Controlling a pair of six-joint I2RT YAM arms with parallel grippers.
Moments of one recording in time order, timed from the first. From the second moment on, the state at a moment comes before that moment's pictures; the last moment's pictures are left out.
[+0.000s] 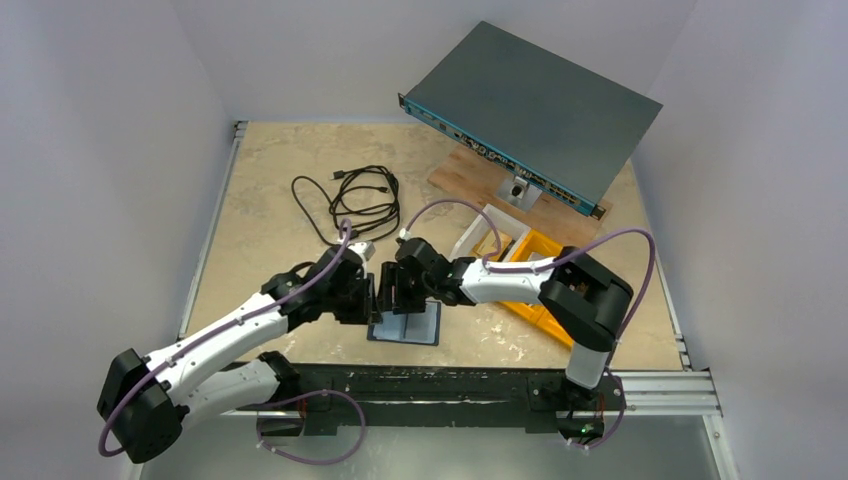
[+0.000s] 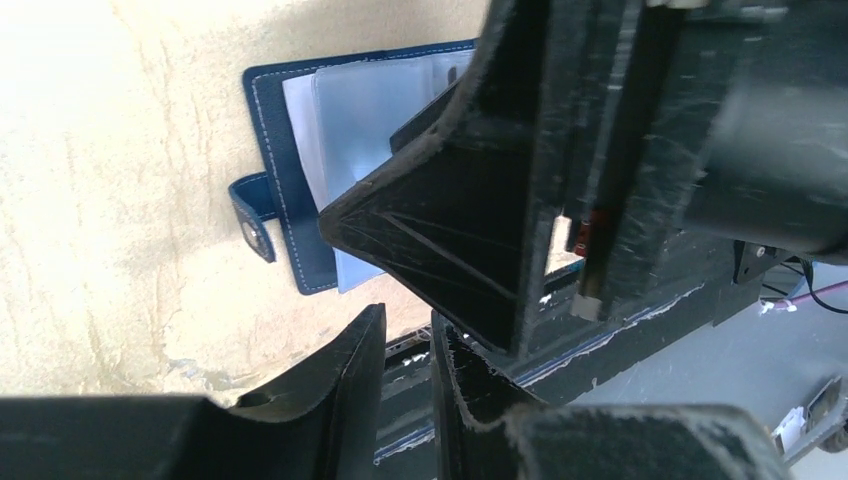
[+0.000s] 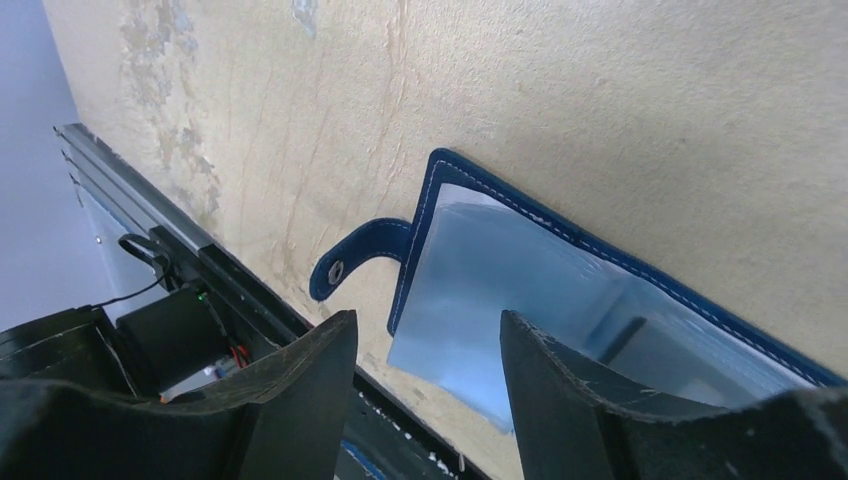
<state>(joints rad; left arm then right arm) -0.73 0.97 0.64 -0.64 0.11 -0.70 1.02 1.81 1.01 -0.02 -0.17 0.99</state>
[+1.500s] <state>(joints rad) -1.08 1.64 0.96 -0.53 -0.19 -0.67 0.87 1.29 0.70 -0.37 0.12 1.05</state>
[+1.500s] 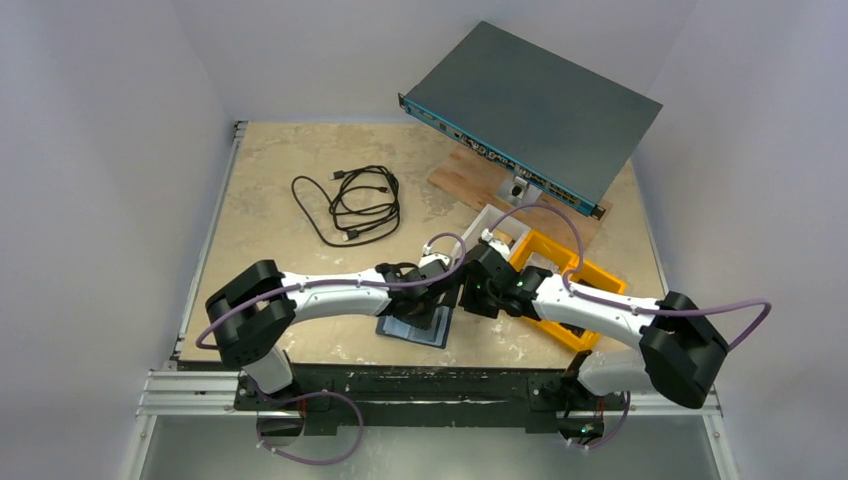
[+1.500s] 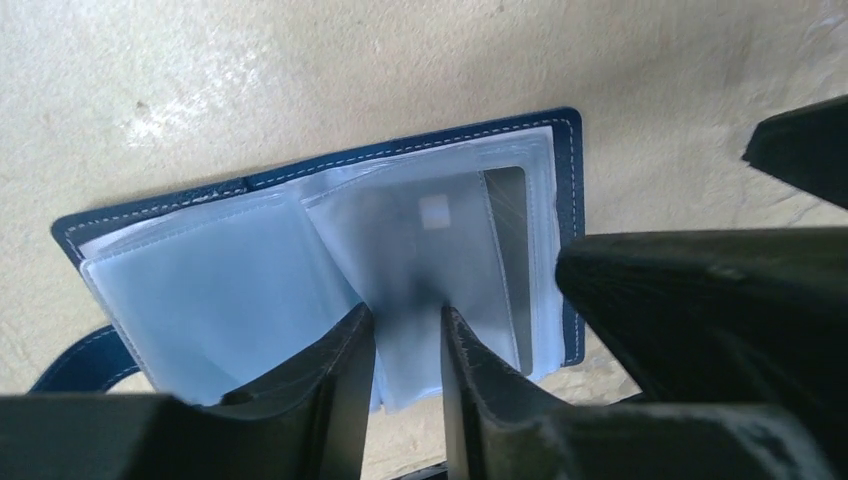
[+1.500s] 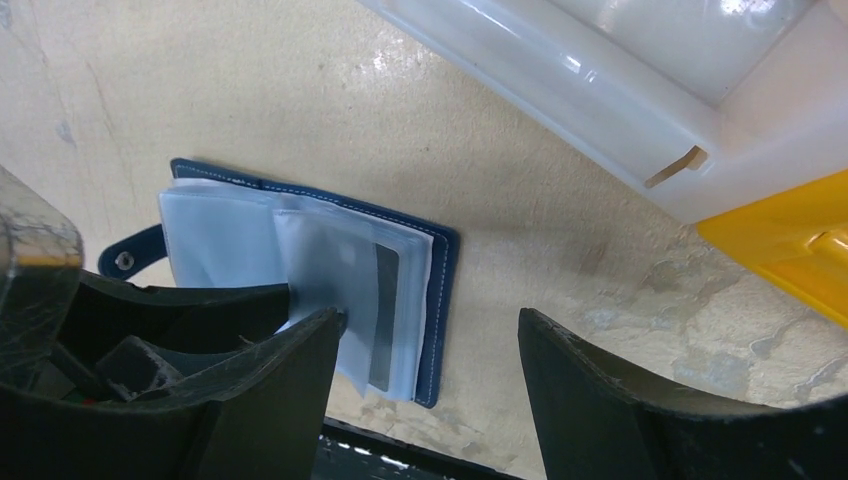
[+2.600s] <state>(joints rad) -0.81 1.59 0.71 -0.10 0.26 -0.91 0.88 1.50 0.74 -0.20 -0.05 1.01</state>
